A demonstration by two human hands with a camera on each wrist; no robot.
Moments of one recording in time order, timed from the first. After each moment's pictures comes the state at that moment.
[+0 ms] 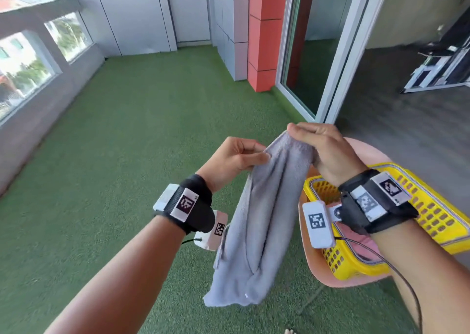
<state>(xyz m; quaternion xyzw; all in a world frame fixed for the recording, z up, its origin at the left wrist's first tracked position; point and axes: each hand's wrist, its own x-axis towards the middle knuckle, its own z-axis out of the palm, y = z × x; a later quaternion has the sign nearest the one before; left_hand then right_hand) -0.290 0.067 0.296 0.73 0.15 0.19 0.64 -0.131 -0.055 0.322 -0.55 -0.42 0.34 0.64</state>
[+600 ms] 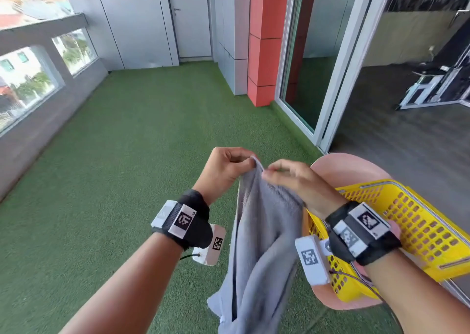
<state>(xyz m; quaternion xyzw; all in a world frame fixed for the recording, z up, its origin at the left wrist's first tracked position) -0.293 0.089 0.291 0.73 0.17 0.32 0.58 -0.150 -0.042 0.295 -0.60 -0.47 0.37 0.54</state>
